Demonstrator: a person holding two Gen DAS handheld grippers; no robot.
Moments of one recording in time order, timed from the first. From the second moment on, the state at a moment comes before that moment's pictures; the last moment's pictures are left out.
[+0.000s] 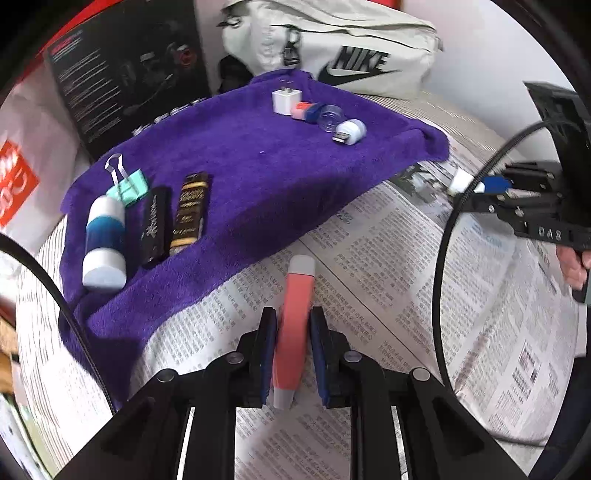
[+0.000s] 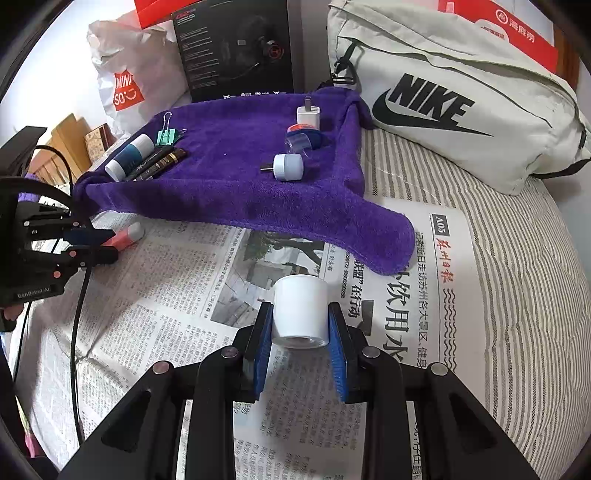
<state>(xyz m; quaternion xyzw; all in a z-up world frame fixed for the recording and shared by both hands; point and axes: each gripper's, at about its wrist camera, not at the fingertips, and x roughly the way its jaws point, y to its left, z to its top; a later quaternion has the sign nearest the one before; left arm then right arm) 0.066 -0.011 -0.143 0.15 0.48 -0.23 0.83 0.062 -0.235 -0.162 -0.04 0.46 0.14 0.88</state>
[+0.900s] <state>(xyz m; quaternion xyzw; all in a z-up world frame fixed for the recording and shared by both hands) 0.056 0.011 -0.112 0.07 0.46 -0.20 0.86 0.066 -0.208 -0.138 -0.06 0.45 0.16 0.88</state>
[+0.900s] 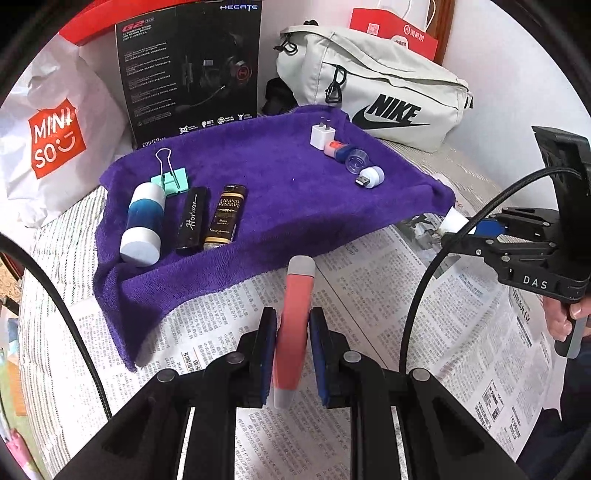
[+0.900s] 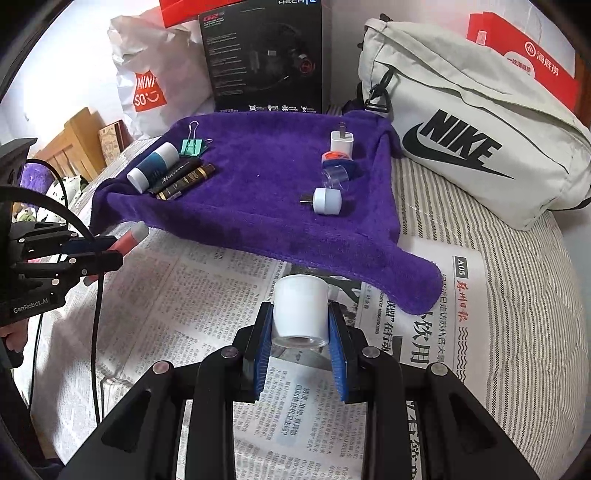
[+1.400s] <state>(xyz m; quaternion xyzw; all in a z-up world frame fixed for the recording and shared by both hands) 0.064 0.013 -0.092 0.05 0.44 -0.18 0.88 0.072 -0.204 -0.128 -0.06 0.44 0.16 0.88</state>
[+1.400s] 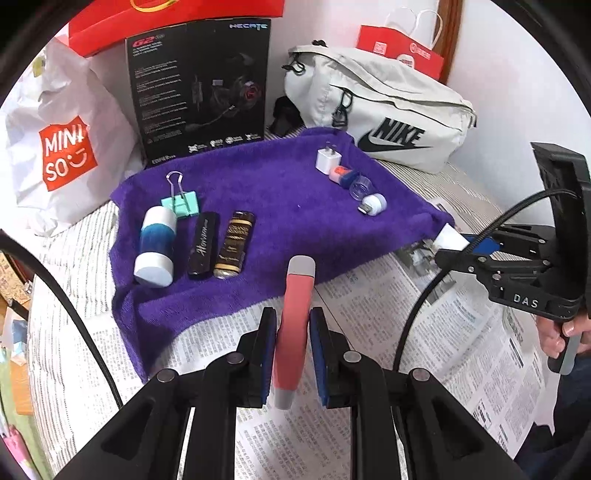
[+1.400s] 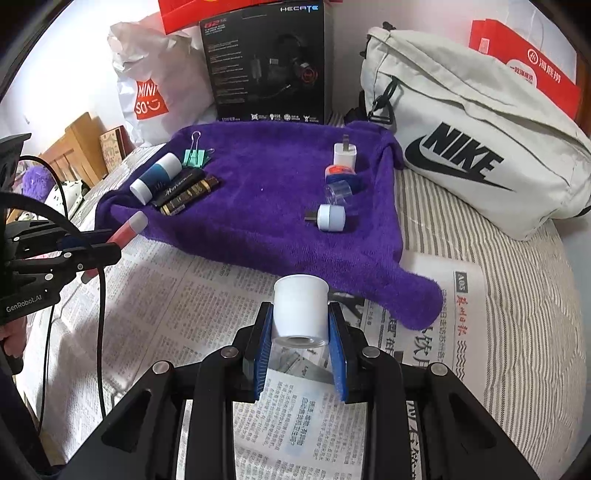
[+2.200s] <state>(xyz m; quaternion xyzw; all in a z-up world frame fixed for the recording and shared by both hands) 0.113 0.033 -0.084 0.04 0.45 -0.16 0.88 0.153 -0.175 -0.111 -0.05 0.43 0.19 0.88</state>
